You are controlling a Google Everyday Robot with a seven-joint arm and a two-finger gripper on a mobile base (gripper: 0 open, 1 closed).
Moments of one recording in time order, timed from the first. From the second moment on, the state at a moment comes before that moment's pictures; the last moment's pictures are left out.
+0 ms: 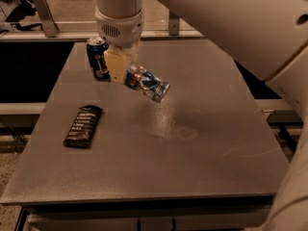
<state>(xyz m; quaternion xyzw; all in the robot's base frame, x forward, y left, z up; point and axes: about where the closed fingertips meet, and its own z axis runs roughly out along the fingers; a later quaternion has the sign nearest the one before) 0.551 0.062 0.940 -0.58 0.81 -0.03 0.09</state>
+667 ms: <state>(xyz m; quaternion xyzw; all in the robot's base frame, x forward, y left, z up) 0.551 0.039 0.941 -0.59 0.78 0.05 0.18</state>
